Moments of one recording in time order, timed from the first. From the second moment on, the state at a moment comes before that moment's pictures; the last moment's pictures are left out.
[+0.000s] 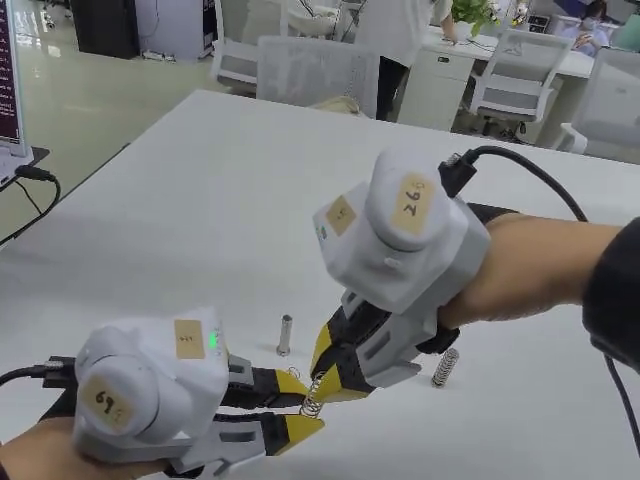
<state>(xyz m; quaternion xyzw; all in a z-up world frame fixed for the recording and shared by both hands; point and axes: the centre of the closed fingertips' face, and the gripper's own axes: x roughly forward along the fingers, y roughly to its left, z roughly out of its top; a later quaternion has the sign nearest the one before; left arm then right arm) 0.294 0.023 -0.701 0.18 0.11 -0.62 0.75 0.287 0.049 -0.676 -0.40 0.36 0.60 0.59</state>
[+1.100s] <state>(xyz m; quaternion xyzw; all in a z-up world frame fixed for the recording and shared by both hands) 0.302 0.026 -0.704 0.14 0.14 -0.61 0.77 0.303 0.028 -0.674 -0.41 0.38 0.58 0.60</state>
